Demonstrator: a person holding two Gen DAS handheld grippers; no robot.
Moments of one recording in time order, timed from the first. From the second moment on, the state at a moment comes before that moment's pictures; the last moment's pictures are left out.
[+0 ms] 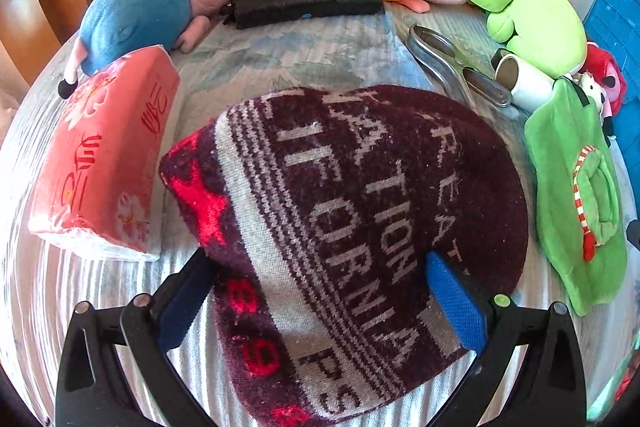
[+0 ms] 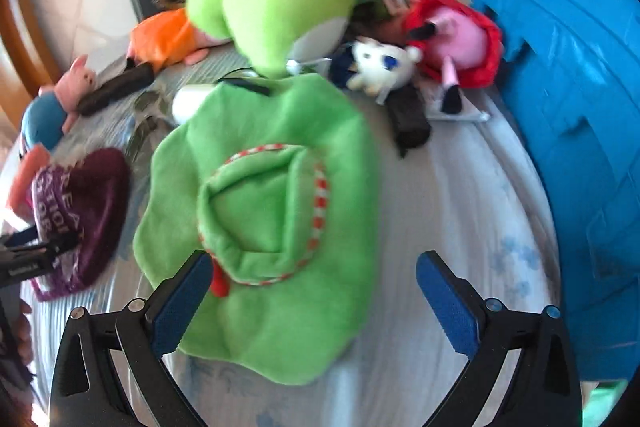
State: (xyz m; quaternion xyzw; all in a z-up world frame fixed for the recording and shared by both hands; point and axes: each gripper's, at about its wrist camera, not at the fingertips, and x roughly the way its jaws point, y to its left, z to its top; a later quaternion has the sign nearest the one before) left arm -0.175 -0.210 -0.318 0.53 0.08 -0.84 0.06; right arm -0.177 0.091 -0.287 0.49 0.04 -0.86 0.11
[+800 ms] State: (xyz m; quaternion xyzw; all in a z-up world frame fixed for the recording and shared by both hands) left arm -0.172 -0.168 -0.240 0.47 0.05 -0.88 0.07; right arm -0.188 0.071 -0.261 0.44 0.04 -0.89 0.12
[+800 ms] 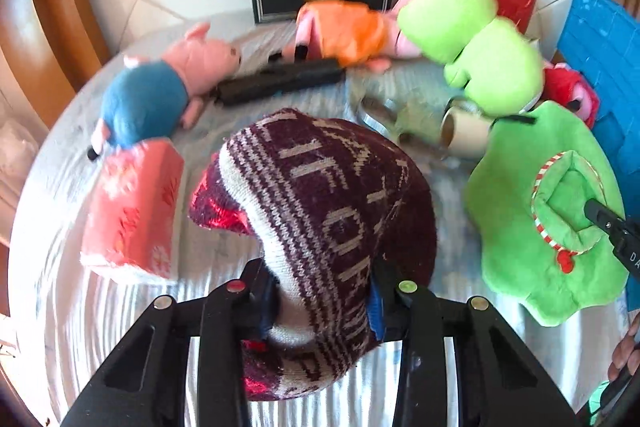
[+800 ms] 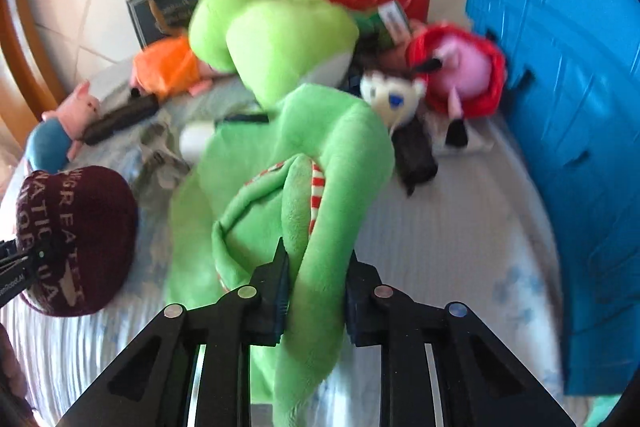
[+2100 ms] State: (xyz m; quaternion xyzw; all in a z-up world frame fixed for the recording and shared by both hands) left arm -0.189 0.161 0.038 0.25 -0.03 -0.95 -0.15; right arm -0.077 0.307 0.059 0.11 0.05 -0.99 -0.09
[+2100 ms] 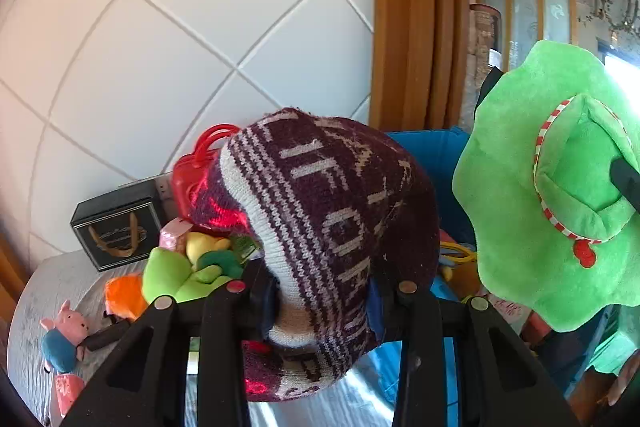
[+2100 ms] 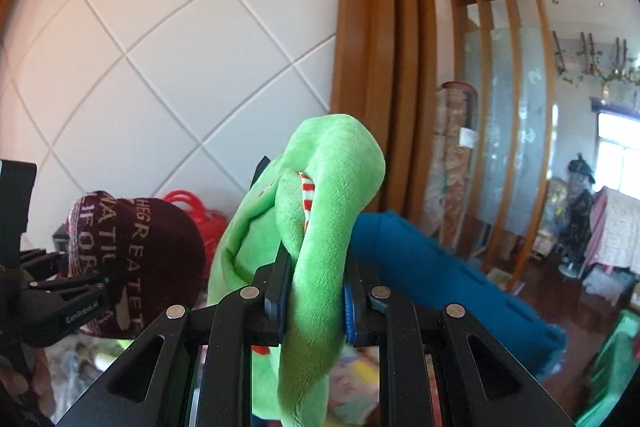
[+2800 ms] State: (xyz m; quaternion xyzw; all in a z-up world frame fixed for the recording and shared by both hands) left arm -0.220 0.319 0.025 0.30 -0.10 -0.92 -0.21; right arm -0.136 0.450 0.032 0.17 0.06 -0.96 -0.20
